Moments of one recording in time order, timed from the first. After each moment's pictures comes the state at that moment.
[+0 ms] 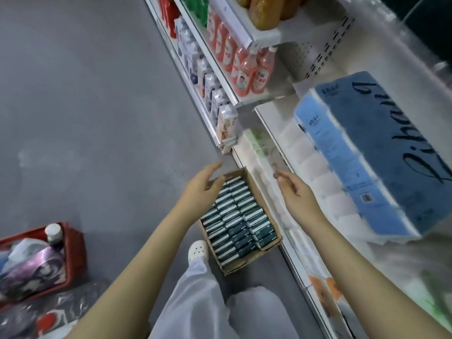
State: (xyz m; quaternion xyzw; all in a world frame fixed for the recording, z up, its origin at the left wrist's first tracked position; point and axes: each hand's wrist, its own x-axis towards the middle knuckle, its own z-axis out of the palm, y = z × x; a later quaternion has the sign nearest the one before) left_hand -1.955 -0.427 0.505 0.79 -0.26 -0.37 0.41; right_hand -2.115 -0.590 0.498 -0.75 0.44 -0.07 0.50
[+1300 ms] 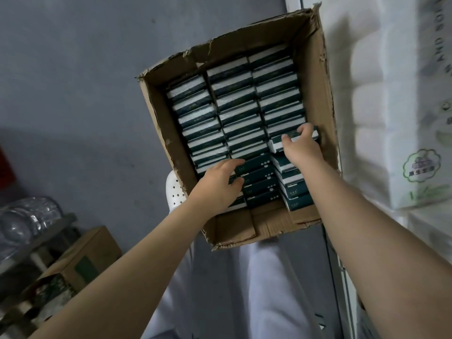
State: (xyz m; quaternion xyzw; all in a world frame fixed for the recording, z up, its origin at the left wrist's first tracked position) left_hand -2.029 -0.494 -0.031 0.77 -0.16 -0.59 0.21; right_hand -2.100 -0.690 -0.095 -0.66 0.57 0.34 0.36
